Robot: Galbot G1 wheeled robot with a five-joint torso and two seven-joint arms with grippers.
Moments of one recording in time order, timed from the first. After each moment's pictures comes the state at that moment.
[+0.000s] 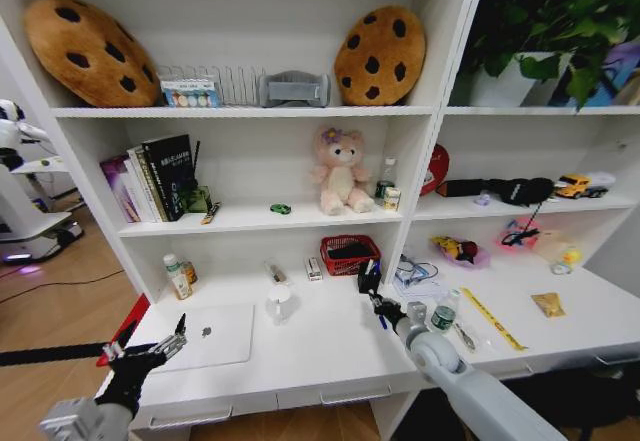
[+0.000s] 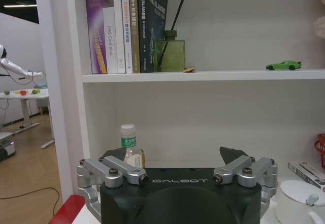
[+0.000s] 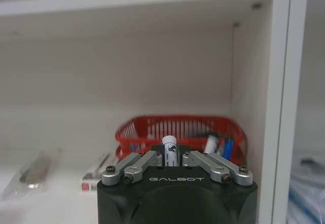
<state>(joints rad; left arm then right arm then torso) 1.99 -1.25 -0.90 -2.49 -0.49 0.20 -0.20 -0.99 0.87 0.08 1.64 0.69 0.07 0.12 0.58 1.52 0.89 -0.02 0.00</state>
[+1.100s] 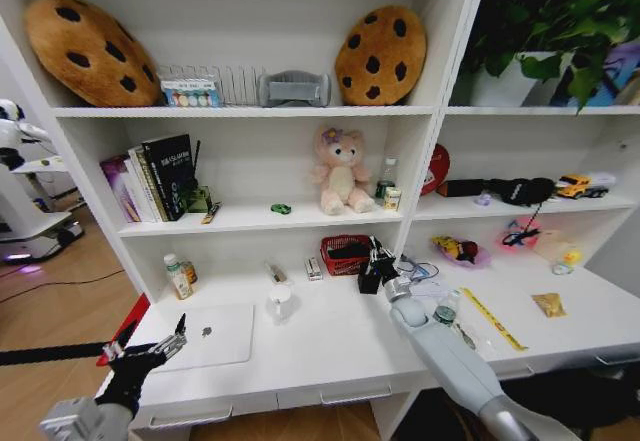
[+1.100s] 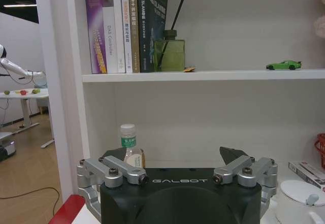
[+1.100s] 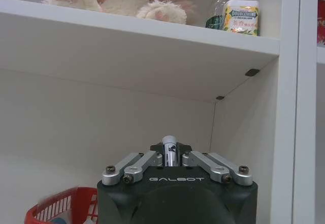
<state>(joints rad) 1.99 -1.25 -0.90 -2.49 -0.49 0.20 -0.20 -0.66 1.10 -0.03 1.13 0.41 0.46 0.19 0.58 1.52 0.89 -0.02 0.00</state>
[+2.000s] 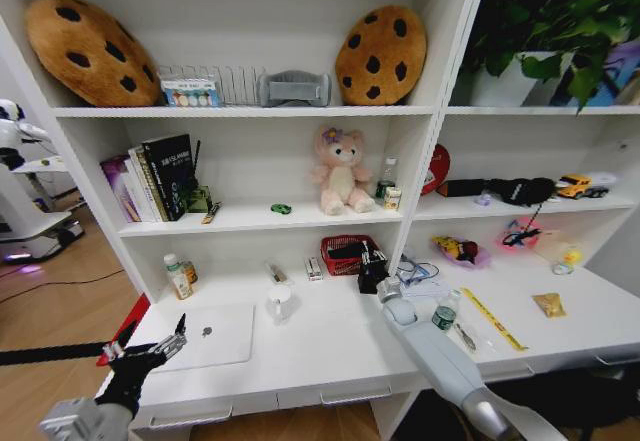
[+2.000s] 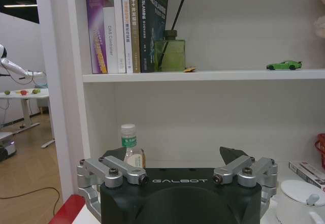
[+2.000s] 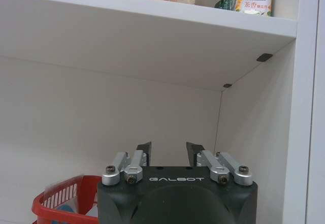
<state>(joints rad) 1.99 -1.25 -0.90 -2.49 -0.49 0.20 -0.20 -0.65 1.11 -0.01 1.11 0.40 0.41 0.16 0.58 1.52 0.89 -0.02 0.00</state>
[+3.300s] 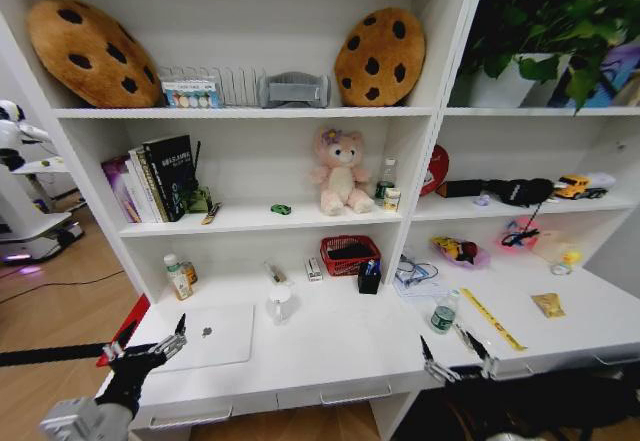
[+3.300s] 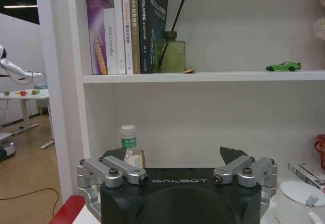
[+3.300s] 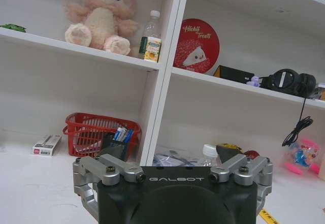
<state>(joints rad) 1.99 -1.25 -0.90 -2.49 -0.49 0.20 -0.20 -2.18 1.30 0.80 2.31 0.18 0.26 0.15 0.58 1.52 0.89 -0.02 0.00</state>
